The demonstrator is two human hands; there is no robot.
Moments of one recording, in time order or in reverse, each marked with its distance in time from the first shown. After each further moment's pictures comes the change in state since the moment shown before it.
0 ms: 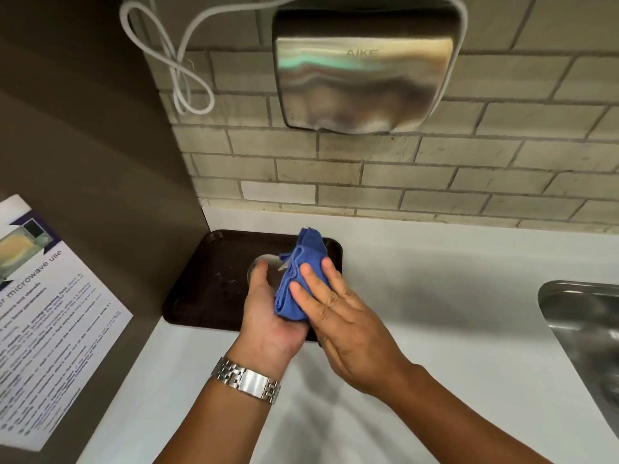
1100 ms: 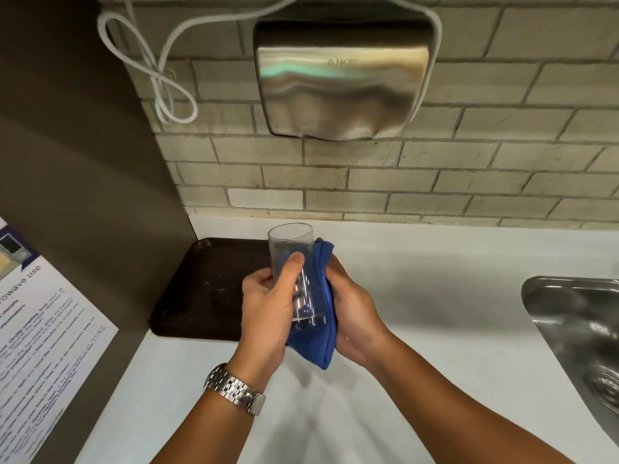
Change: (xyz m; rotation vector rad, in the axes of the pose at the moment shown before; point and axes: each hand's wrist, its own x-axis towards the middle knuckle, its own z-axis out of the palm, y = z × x) left_hand 0.009 -0.015 -0.003 0.688 0.142 0.498; right_hand 0.042 0.006 0.001 1.429 0.208 1.045
